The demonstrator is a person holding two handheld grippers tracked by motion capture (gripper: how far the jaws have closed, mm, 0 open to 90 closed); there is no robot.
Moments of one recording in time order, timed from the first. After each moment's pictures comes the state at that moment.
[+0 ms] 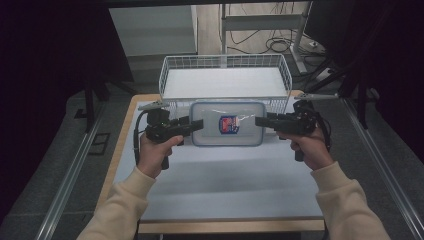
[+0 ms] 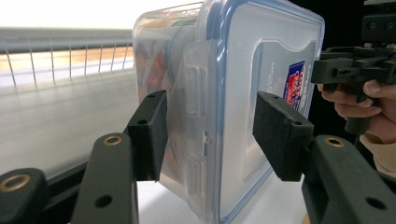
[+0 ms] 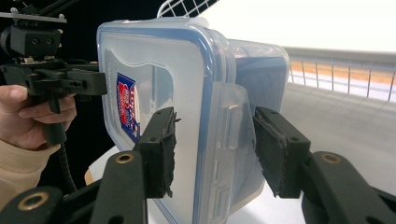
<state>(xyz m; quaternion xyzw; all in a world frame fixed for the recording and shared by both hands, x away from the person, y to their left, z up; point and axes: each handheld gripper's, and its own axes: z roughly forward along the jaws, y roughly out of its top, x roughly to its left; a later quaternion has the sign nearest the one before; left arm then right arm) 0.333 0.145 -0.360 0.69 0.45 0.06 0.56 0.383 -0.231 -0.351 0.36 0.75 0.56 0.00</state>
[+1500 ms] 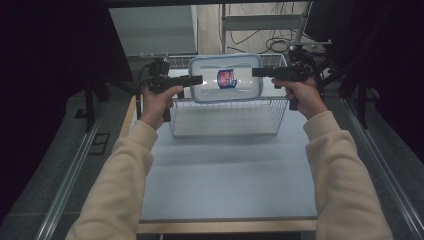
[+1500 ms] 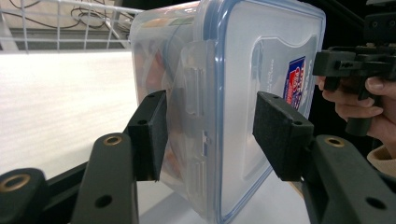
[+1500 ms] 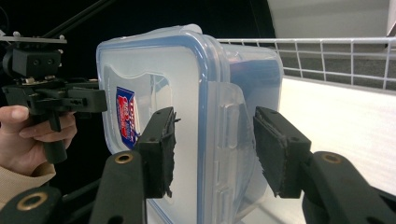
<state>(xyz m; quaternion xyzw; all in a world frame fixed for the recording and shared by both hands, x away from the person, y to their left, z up) 0.441 0.159 -0.310 0.68 0.46 0.05 0.57 0.492 -0.216 -0.285 0.38 0.74 0.56 0.01</state>
